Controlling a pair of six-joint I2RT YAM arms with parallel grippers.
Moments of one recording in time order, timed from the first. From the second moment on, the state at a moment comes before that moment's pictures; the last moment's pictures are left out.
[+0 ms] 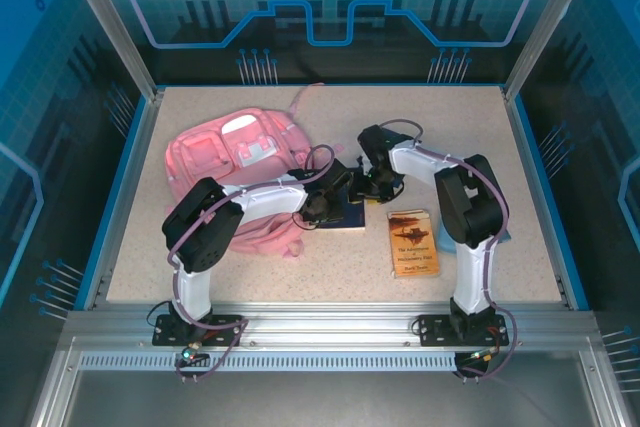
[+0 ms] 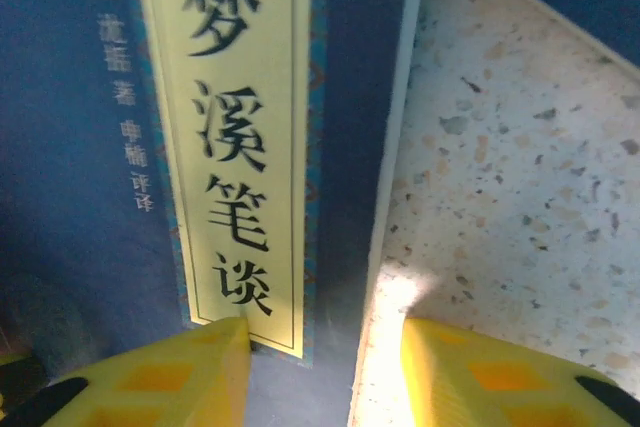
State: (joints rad) left arm -0.75 1.93 1.26 -0.59 -0.04 -0.93; right arm 0.44 2.01 1.39 -0.80 -0.25 0.42
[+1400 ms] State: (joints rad) left arm -0.43 1.51 1.05 -0.37 0.47 -0.84; right arm 0.26 1.53 1.24 -0.65 -0.75 0.38
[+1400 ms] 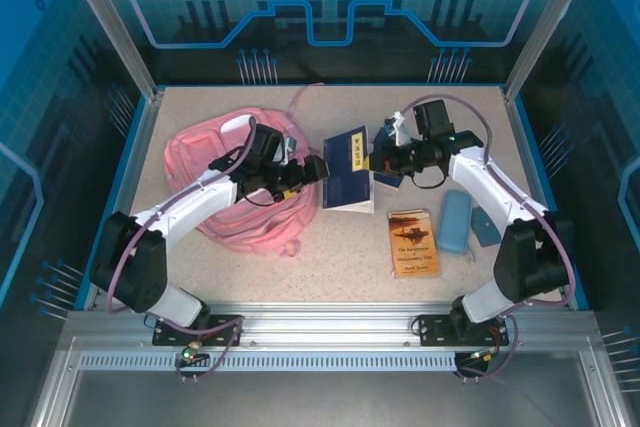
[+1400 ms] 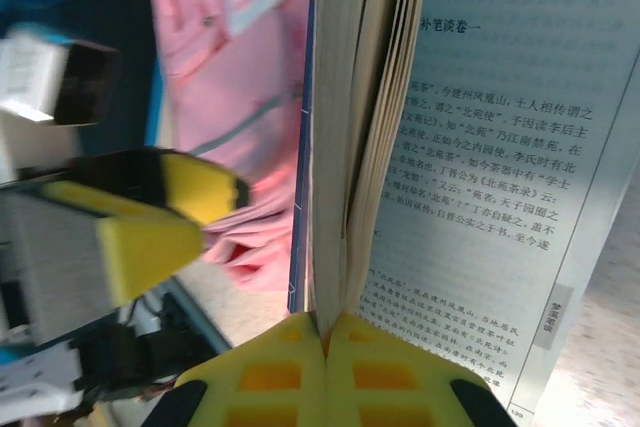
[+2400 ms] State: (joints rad) left arm -0.34 1.32 0.90 0.21 0.59 -1.23; right arm 0.22 1.25 0.86 -0.10 -0.81 0.98
